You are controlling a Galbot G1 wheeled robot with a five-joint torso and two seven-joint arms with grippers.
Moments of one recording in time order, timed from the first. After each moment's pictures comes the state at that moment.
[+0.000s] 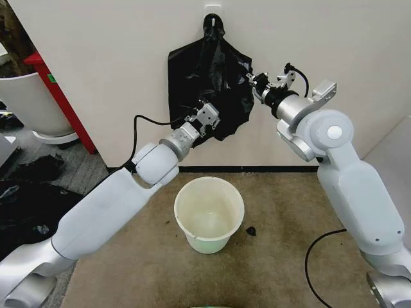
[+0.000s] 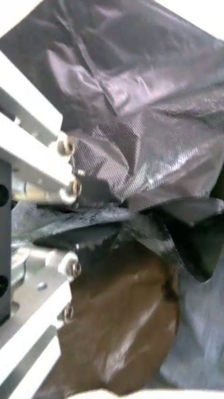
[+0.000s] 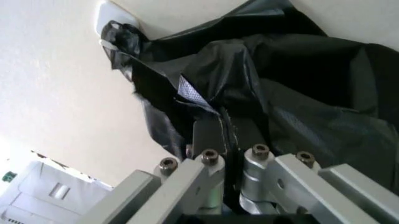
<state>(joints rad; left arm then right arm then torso) 0.37 -1.03 0.19 -1.85 -0.23 0.35 -0.09 -0.42 1.07 0.17 1.94 1.75 -0.22 0.59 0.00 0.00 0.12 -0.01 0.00</state>
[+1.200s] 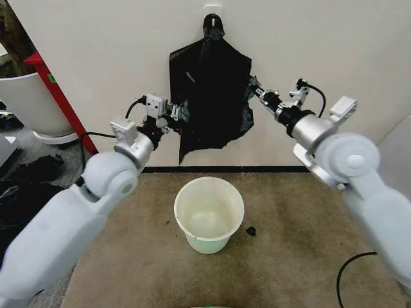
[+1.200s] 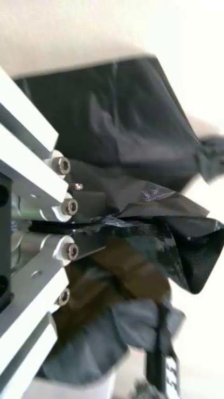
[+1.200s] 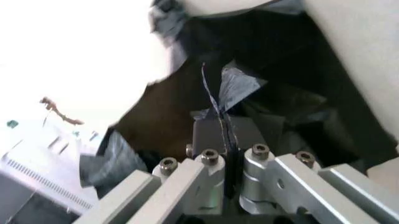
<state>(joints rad) 0.60 -0.80 -0.10 -2.14 -0.88 0.24 -0.10 -0.57 0.85 0.26 2.18 1.78 -0.28 0.52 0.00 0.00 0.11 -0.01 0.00</state>
